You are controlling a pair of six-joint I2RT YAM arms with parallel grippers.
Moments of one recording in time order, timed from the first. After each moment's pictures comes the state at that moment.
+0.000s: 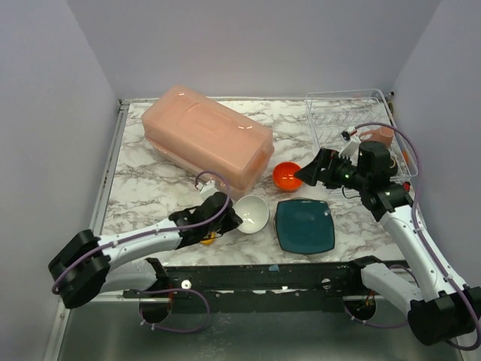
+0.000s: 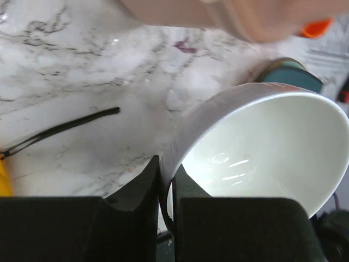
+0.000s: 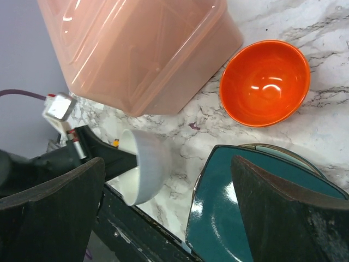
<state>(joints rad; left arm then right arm) -0.94 1.21 0.54 -0.13 -0.22 -1.21 0.23 0.94 0.87 -0.42 -0.47 0.48</state>
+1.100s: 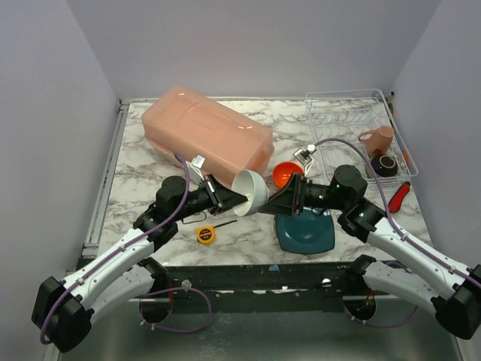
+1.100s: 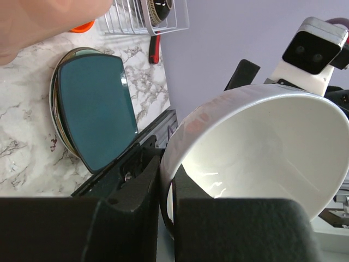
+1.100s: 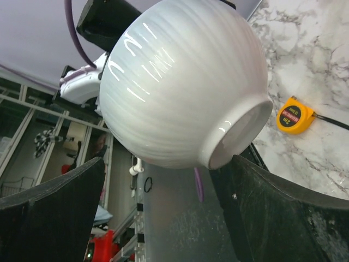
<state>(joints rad) -0.65 0.84 0.52 0.15 0.42 -1.22 0.66 0.91 0.66 0.21 -0.74 0.95</state>
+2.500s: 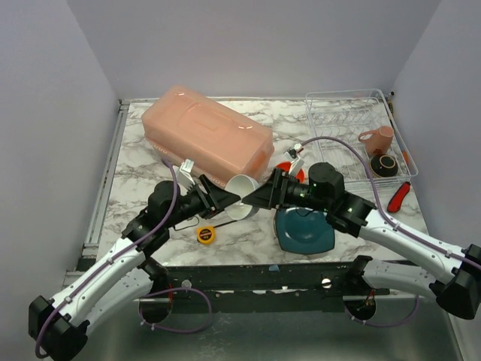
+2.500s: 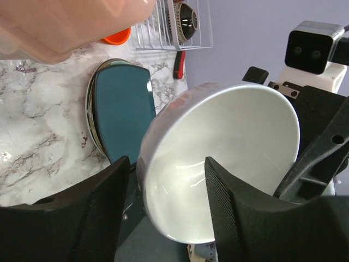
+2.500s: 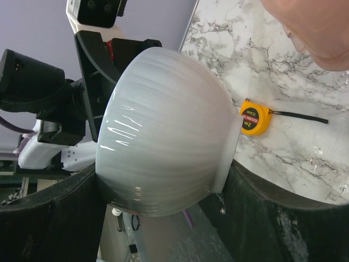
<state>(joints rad) -0.63 0.71 0.53 -0.07 0.31 -1.17 0.86 1.04 0.81 -0.03 -0.31 0.95</state>
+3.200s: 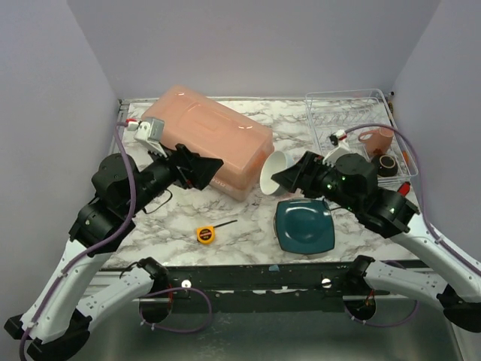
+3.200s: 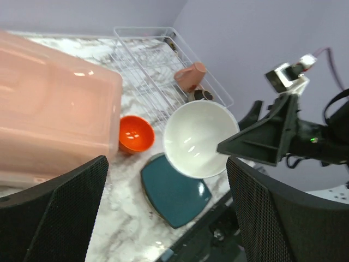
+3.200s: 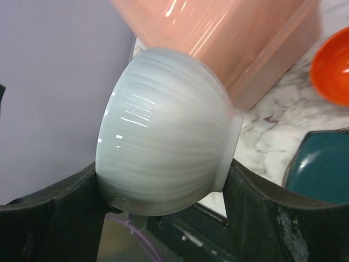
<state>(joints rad) -0.62 0.75 1.17 -0.49 0.12 -0.58 0.84 0.90 1.03 -0.48 0.08 0.87</state>
